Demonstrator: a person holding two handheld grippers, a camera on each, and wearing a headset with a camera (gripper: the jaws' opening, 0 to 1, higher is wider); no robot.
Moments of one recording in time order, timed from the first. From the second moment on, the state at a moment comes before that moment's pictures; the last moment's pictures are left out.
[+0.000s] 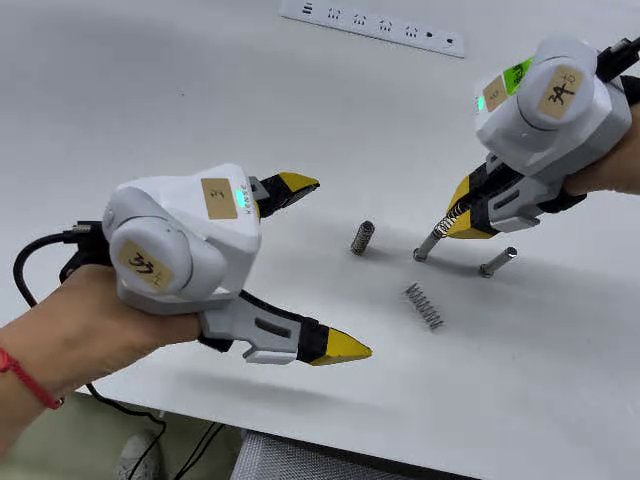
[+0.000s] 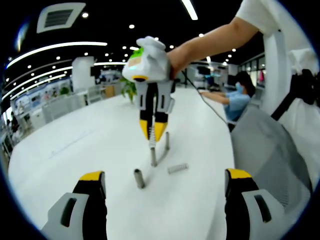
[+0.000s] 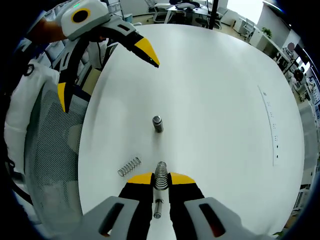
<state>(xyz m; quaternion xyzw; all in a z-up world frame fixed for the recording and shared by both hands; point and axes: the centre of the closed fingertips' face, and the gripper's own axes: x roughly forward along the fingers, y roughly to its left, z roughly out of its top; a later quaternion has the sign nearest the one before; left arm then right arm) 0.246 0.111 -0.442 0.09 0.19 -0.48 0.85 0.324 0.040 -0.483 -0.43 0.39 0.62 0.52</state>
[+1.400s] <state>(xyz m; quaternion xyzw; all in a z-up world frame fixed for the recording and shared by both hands) 0.245 0.110 -0.445 0.08 0.19 -0.48 0.85 0.323 0.046 -0.504 -0.44 0.40 0.62 0.51</state>
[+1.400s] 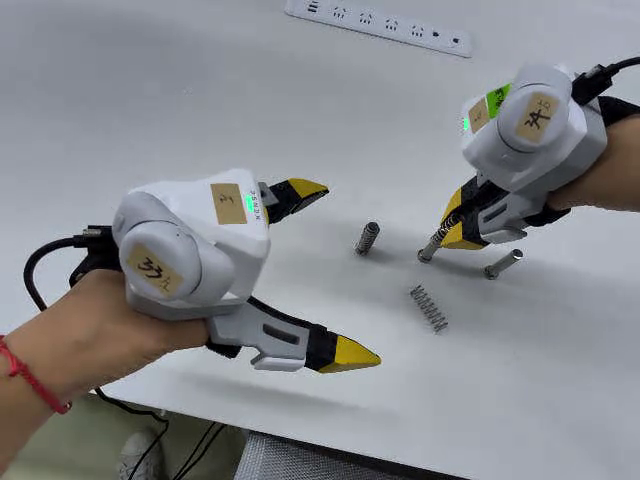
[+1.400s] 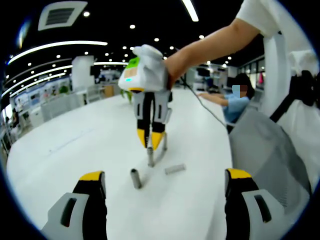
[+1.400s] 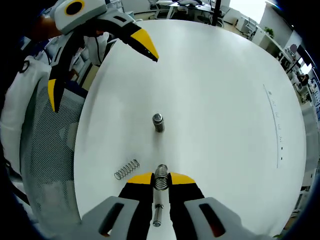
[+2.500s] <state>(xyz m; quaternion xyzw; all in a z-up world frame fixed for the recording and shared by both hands) 0.242 0.113 -0.448 0.08 0.20 -0.48 0.85 0.323 0.046 -0.540 -0.46 0.40 0.62 0.50</state>
